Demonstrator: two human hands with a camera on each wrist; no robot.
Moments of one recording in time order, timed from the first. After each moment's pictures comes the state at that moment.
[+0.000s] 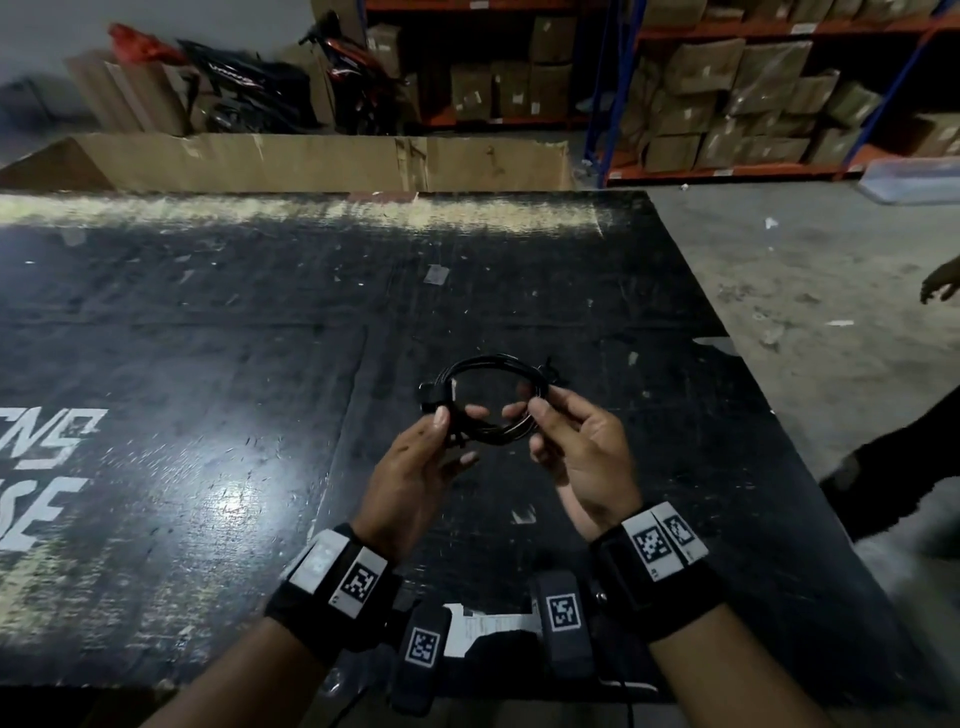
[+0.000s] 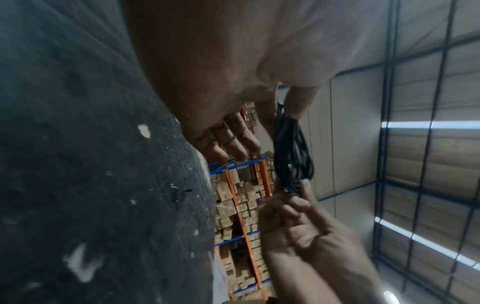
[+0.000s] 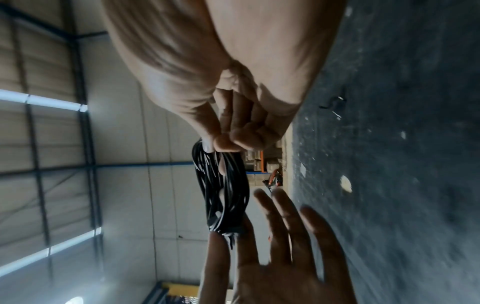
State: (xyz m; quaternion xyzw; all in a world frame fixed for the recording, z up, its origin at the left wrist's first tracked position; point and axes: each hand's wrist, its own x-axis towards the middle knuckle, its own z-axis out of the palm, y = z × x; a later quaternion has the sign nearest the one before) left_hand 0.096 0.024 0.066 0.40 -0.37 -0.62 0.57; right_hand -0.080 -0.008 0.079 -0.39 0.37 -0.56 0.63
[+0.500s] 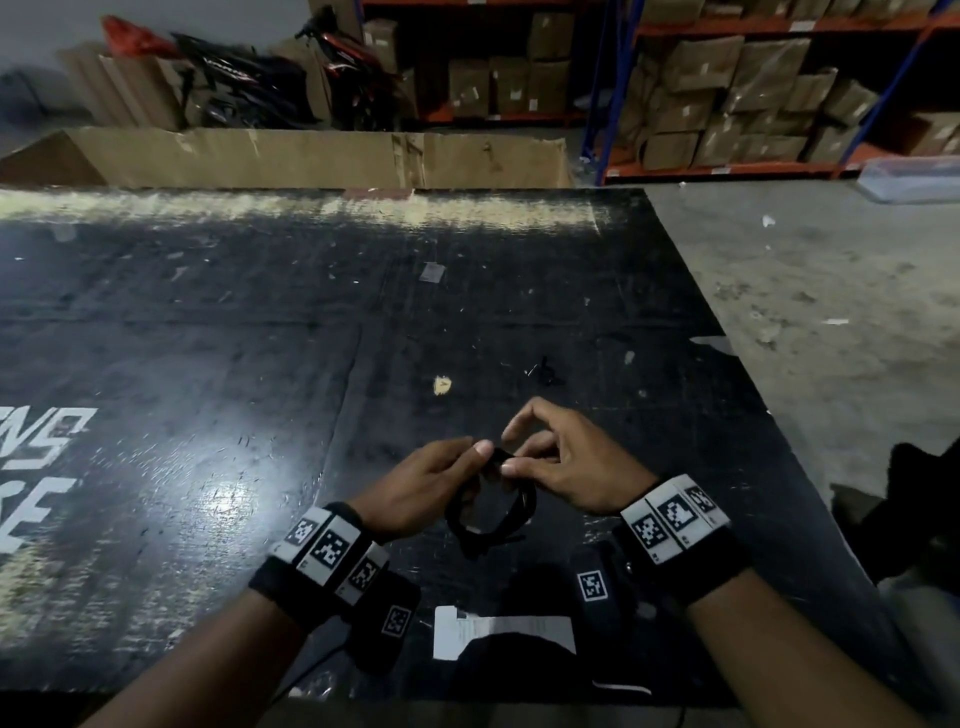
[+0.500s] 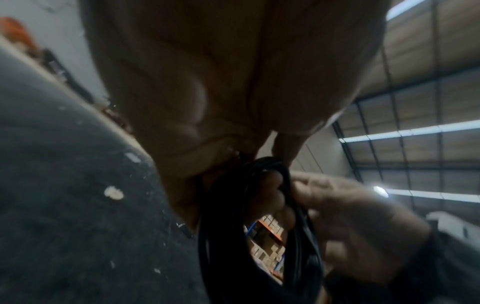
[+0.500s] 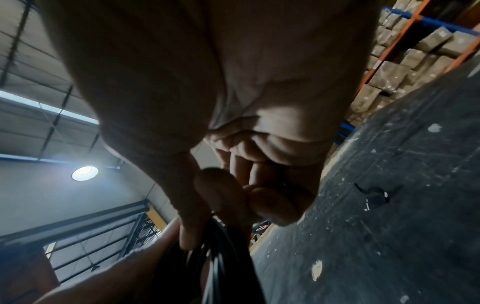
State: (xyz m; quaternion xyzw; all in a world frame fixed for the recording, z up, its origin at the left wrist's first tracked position) left_hand 0.108 0.006 0.062 0.48 -0.66 -0.51 0.27; right_hand -0.107 -0.028 0.077 -0.71 0.44 -0.24 0.50
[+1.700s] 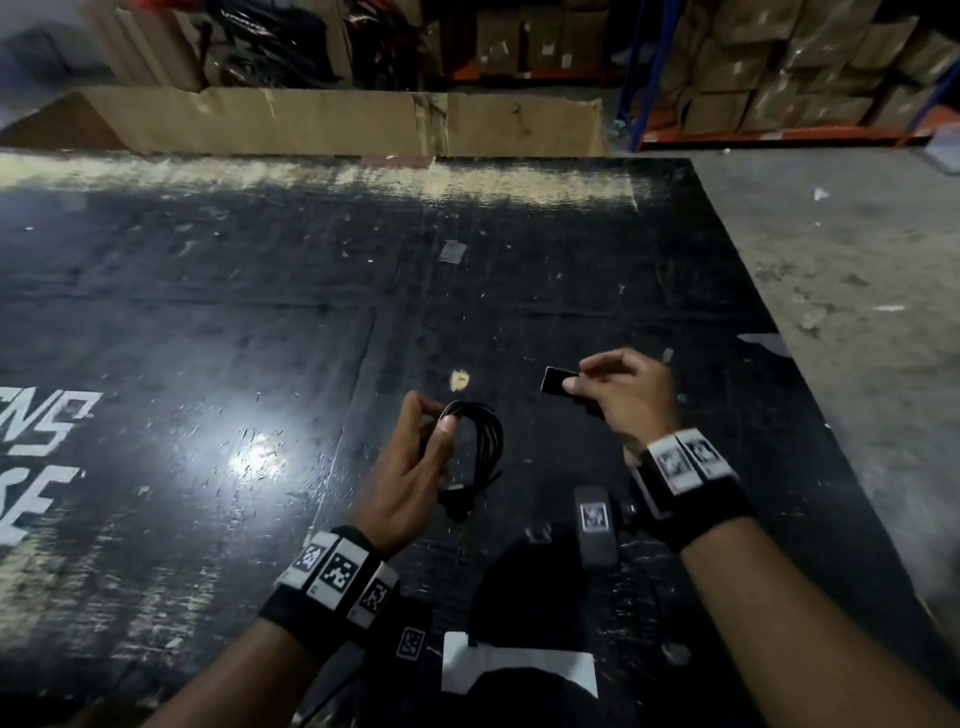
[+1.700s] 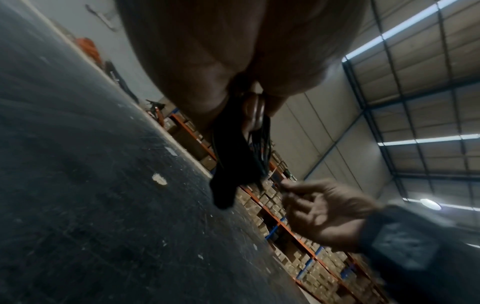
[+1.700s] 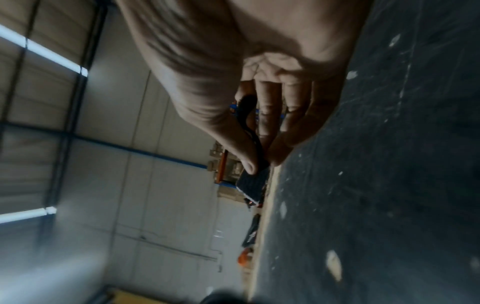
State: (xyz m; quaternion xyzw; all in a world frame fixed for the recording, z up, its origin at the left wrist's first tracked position) left_hand 0.120 -0.011 0.041 0.55 -0.57 -0.39 0.46; right_hand -0.105 -0.125 0.049 -0.45 0.61 -0.46 0.46
